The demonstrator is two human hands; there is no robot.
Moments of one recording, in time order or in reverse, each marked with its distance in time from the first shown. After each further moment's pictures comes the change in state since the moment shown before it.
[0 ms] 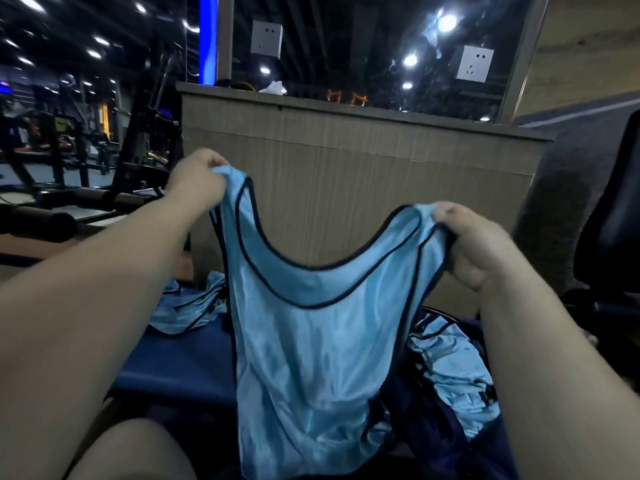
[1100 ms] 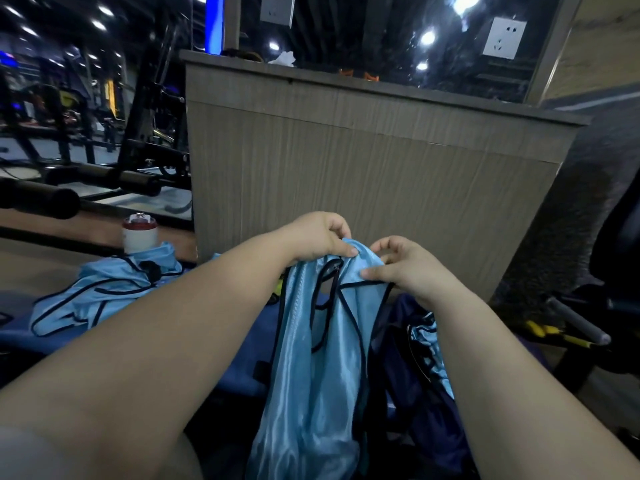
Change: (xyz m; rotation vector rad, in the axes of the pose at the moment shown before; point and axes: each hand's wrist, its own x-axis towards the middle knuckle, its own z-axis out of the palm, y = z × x) left_hand -0.079 0.036 0.102 -0.207 -0.789 0.169; right_hand 0.022 0.084 0.038 -0.524 -0.223 0.110
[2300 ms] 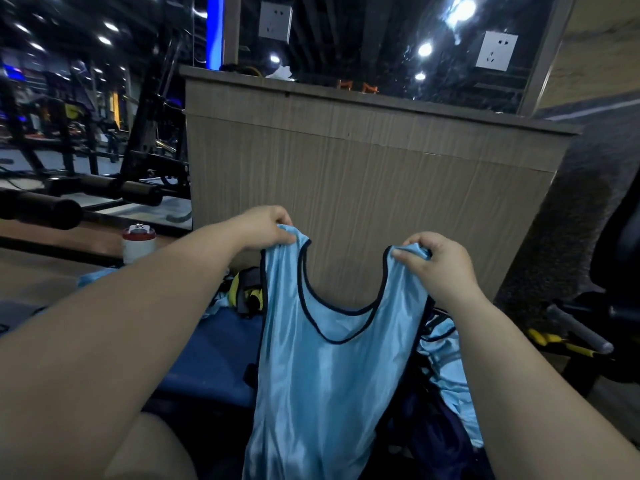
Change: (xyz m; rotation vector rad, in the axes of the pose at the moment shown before) left_hand 0.004 -0.034 -0.063 0.363 0.121 -0.135; right_hand -0.007 0.002 -0.035 -0.289 0.436 -0.232
